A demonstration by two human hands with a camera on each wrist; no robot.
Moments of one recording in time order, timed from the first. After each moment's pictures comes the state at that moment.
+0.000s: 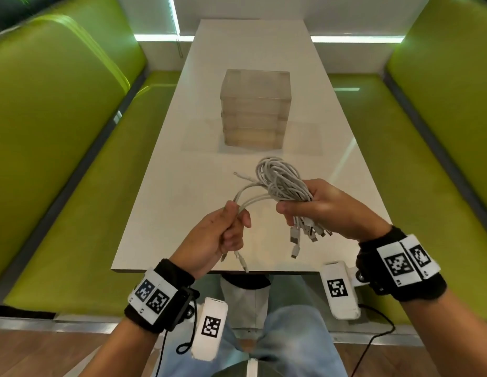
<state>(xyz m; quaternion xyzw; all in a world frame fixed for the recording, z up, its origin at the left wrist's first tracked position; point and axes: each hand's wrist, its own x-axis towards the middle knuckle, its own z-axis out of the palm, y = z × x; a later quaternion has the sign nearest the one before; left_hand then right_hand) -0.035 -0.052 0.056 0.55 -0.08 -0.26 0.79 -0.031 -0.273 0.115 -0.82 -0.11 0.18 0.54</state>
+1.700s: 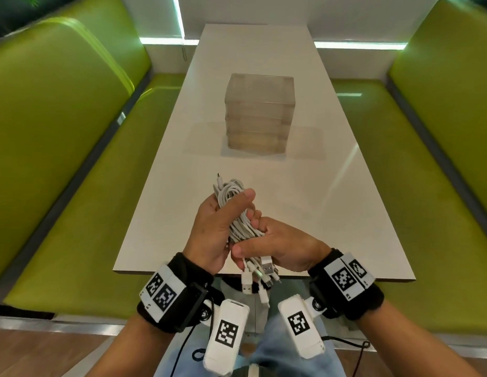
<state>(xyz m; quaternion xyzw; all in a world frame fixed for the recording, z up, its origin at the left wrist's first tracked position) -0.033 -0.073 0.081 0.51 -0.01 -0.13 0.85 -0.043 -0.205 0.082 -0.61 -0.18 0.34 0.69</state>
